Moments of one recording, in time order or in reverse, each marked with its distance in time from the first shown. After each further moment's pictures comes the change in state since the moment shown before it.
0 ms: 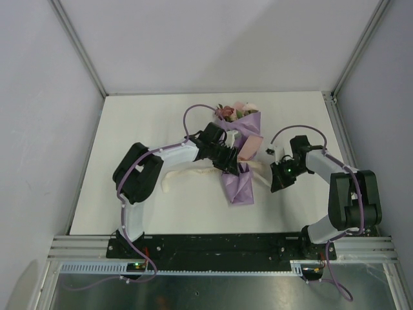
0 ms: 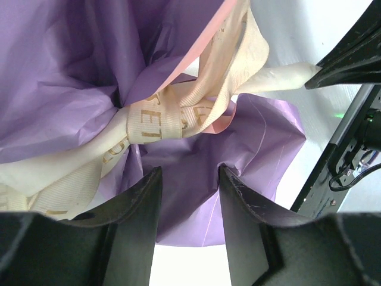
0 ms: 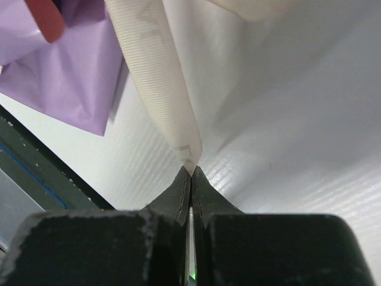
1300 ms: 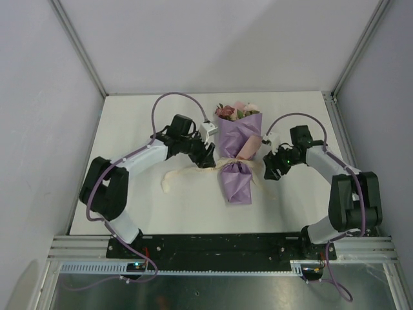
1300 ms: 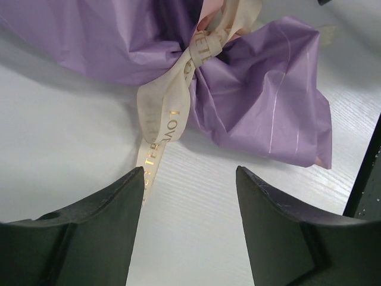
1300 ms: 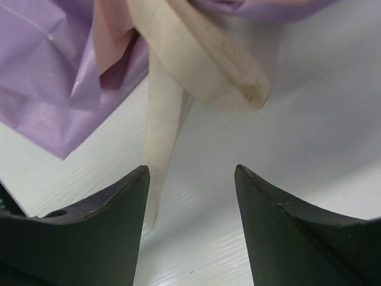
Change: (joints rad) left arm 0.193 -0.319 -0.191 -0.043 0.062 0.485; right arm -0.001 -0.030 0.075 0.111 -0.055 -0.254
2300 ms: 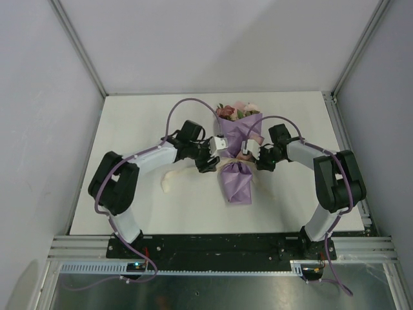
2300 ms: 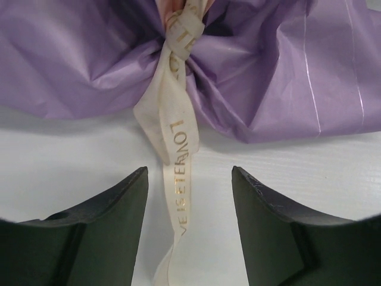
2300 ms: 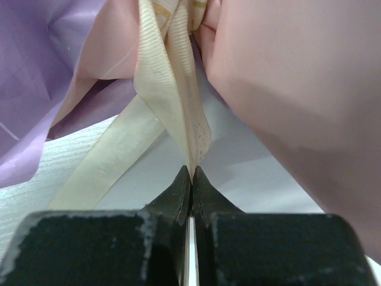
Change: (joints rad) left arm -0.060 0.084 0.000 0.012 -0.041 0.425; right arm 0.159 0.237 0.082 0.176 0.108 -0.402
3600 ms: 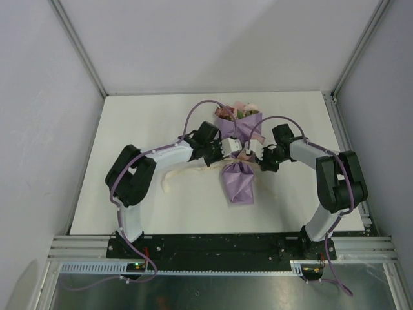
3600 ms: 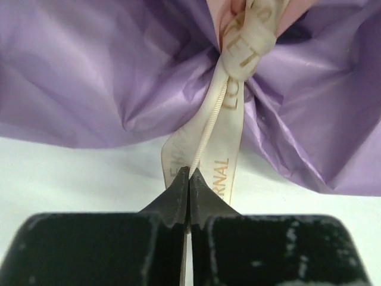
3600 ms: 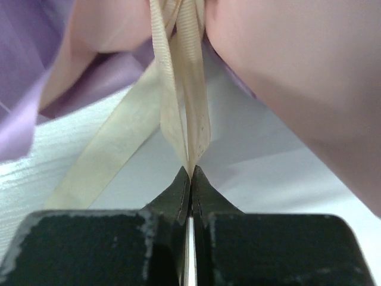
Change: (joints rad) left arm -0.113 0.166 0.143 0.024 -0.286 0.013; right arm -0.025 -0.006 0.002 -0.058 0.021 -0.027
